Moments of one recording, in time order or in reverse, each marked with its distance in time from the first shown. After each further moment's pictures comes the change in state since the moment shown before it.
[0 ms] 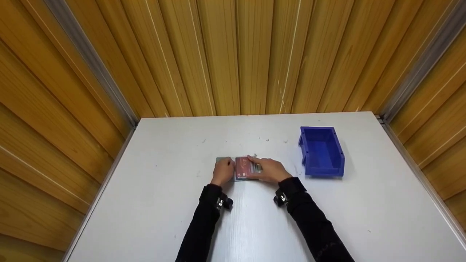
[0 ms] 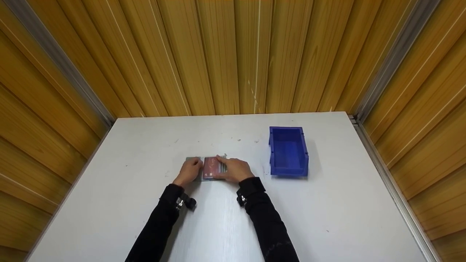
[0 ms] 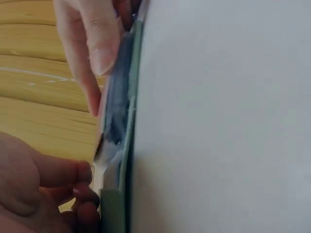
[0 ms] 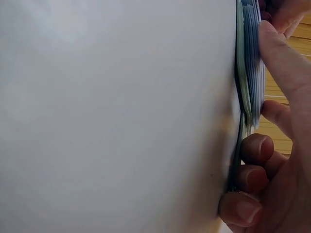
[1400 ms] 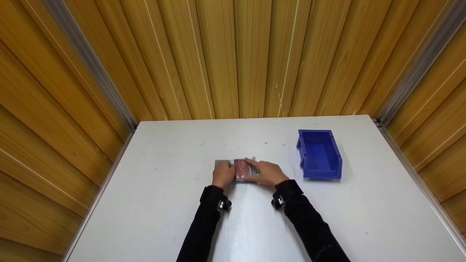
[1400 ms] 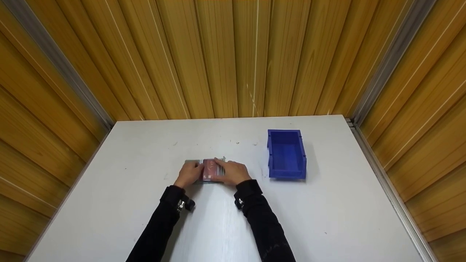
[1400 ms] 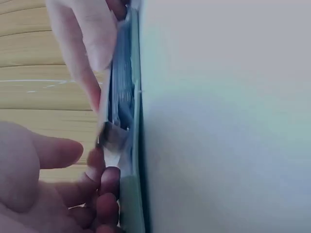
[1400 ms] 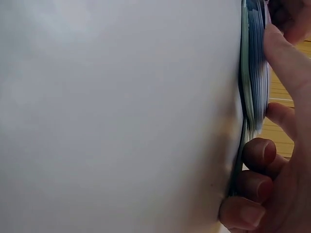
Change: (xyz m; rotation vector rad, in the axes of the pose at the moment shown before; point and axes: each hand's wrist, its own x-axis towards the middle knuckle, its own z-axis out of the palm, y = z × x) left_hand 0.001 0.007 0.000 0.041 0.001 -0.023; right_hand -0.001 -0.005 0.001 -0.020 0.015 0.008
